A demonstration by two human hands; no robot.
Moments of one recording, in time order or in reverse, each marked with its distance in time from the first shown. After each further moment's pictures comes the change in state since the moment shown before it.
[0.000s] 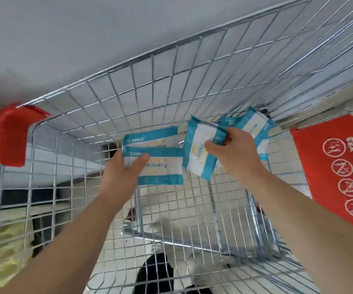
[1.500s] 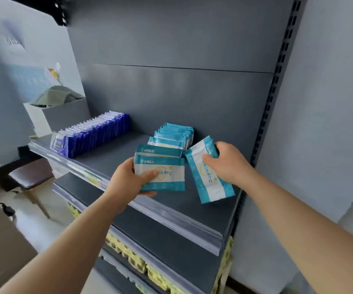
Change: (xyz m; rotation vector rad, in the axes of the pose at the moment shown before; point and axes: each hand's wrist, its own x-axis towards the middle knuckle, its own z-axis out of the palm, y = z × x) left_hand -0.569 0.007 -0.697 -0.479 0.754 0.318; right_hand -0.624 -0.590 0.232 -0.270 -0.586 -0.992
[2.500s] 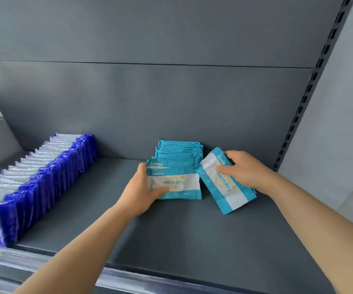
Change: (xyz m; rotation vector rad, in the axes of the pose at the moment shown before) left_hand 0.249 -0.056 -0.026 0.585 -0.378 0.296; right_hand 0.132 0.002 0.055 -0.070 0.080 0.339
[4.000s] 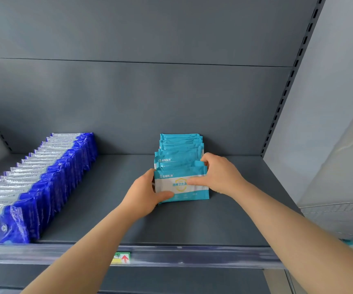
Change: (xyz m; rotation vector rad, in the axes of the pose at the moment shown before) left_hand -0.030 -0.026 -0.028 -0.057 -0.172 0.135; right_hand -0.031 -0.038 0.083 -0.295 0.184 -0.030
